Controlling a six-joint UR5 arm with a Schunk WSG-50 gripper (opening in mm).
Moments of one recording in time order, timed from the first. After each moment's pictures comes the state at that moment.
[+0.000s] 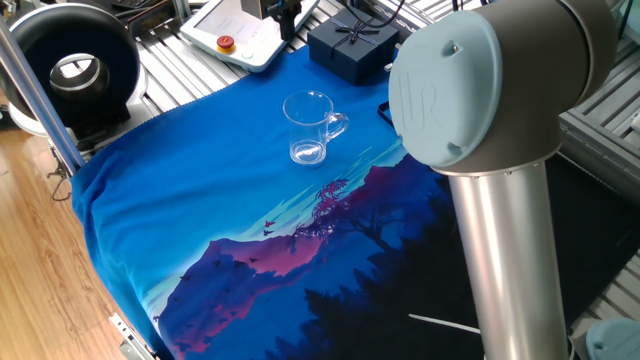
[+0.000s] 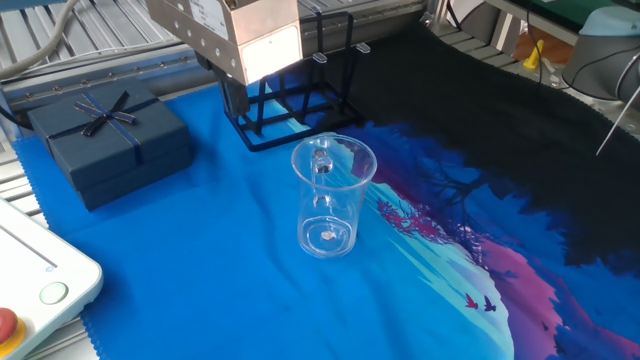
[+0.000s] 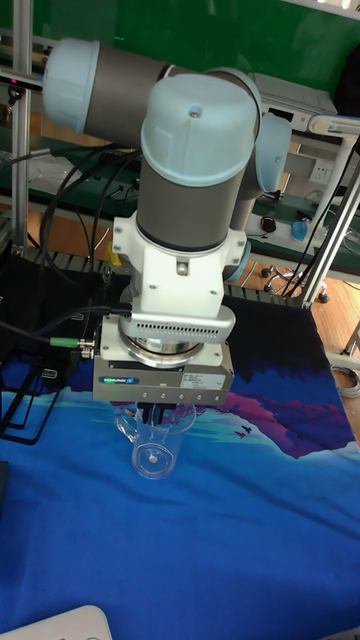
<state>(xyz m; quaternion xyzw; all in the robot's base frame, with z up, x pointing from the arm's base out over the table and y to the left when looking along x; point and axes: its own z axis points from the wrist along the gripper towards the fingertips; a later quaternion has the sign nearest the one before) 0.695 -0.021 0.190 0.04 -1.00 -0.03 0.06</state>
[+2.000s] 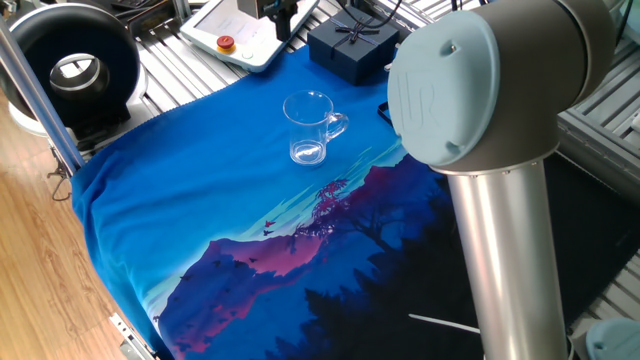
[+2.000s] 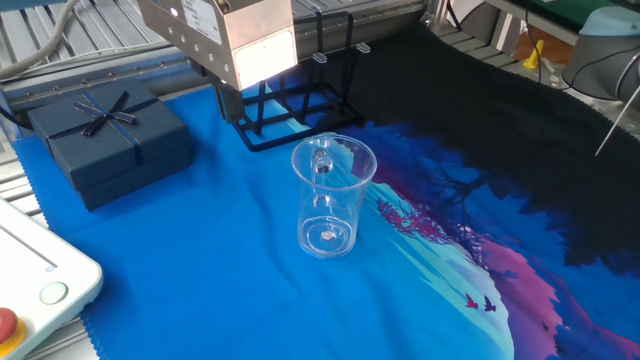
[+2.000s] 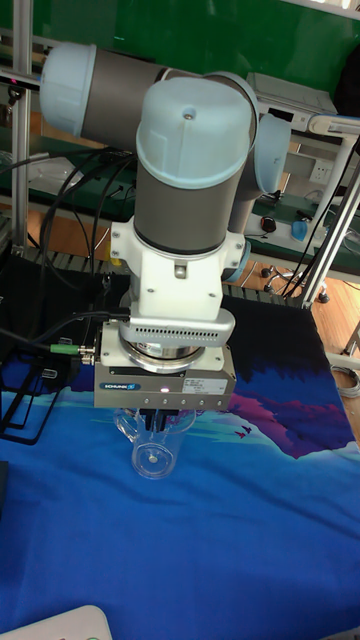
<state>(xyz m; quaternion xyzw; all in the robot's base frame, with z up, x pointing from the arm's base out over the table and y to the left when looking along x) 0.703 -0.017 0.188 0.04 -1.00 -0.04 0.05</state>
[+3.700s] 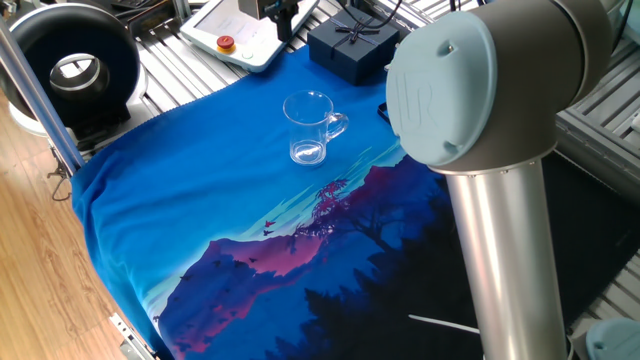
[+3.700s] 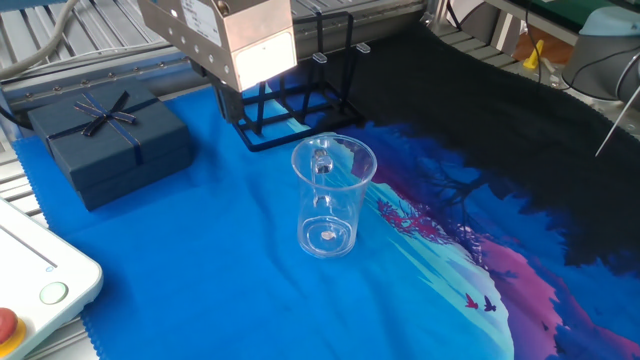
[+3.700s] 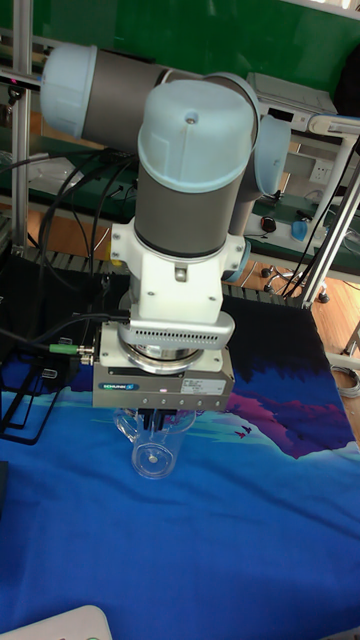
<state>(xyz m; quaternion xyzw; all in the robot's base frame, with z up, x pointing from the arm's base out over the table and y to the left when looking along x) 0.701 -0.020 0.186 0.04 -1.00 -0.03 0.06</state>
